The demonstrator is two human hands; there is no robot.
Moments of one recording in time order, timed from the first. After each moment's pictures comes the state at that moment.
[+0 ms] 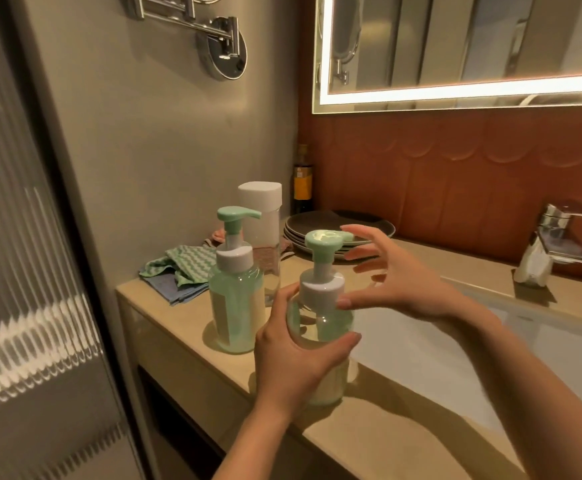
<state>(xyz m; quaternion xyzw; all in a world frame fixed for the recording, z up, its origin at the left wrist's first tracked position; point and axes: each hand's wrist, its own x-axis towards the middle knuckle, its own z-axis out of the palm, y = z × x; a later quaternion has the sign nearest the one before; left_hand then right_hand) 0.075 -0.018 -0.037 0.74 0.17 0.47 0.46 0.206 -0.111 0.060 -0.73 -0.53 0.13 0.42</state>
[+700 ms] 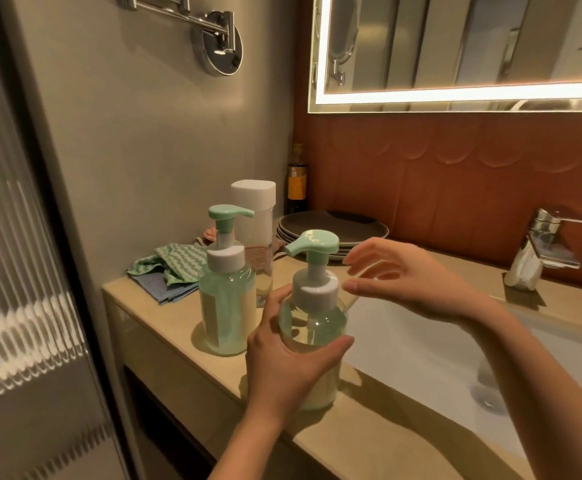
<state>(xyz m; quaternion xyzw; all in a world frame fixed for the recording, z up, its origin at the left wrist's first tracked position) 0.076 -0.019 -0.037 0.72 0.17 0.47 0.48 0.206 -0.124 0.074 -0.76 -0.54 0.09 0.36</state>
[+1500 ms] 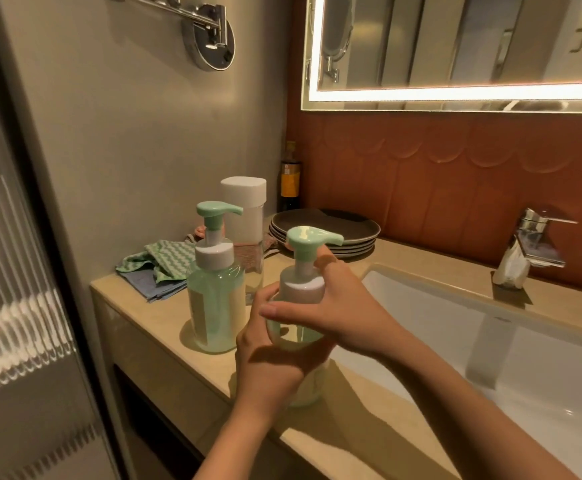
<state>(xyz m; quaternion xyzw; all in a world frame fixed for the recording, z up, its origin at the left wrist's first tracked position) 0.081 -0.019 -0.037 0.71 0.14 0.49 0.48 0.157 -0.094 0.050 -0.68 -0.56 0.12 0.47</state>
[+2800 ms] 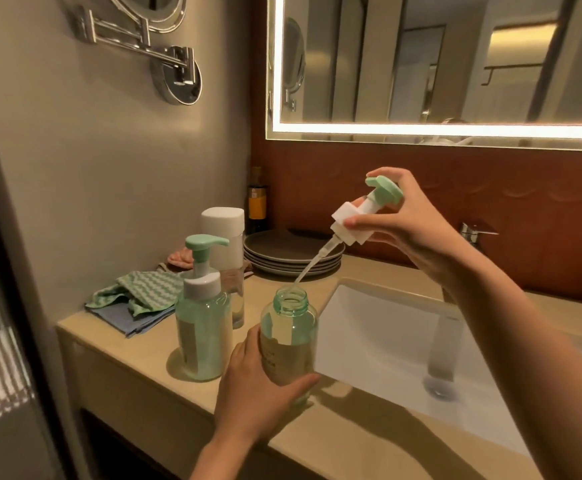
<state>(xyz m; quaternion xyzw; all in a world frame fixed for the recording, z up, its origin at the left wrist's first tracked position) 0.068 0.002 -0.050 0.84 0.24 0.30 0.39 0.206 -0.139 0.140 -0.68 -0.42 0.01 0.60</state>
